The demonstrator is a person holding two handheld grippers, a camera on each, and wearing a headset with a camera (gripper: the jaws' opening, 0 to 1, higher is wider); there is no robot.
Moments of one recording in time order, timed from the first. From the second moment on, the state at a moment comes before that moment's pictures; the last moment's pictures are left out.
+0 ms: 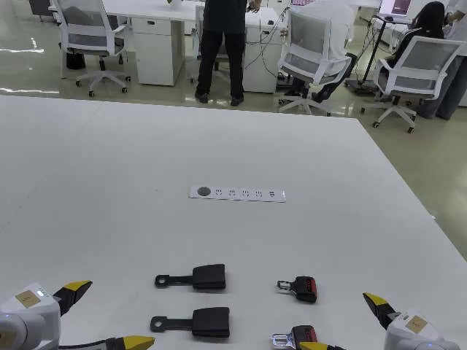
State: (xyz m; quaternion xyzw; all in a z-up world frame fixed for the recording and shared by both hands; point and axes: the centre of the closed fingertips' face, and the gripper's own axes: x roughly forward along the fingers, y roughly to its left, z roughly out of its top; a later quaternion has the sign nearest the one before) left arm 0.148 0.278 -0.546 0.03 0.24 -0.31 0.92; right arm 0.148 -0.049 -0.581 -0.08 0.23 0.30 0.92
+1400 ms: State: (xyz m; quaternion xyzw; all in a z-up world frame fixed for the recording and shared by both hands) left arm 0.146 0.277 -0.541 0.03 0.23 -0.31 0.92; right arm 0.143 -0.050 -0.577 -0.08 0.22 0.30 0.93
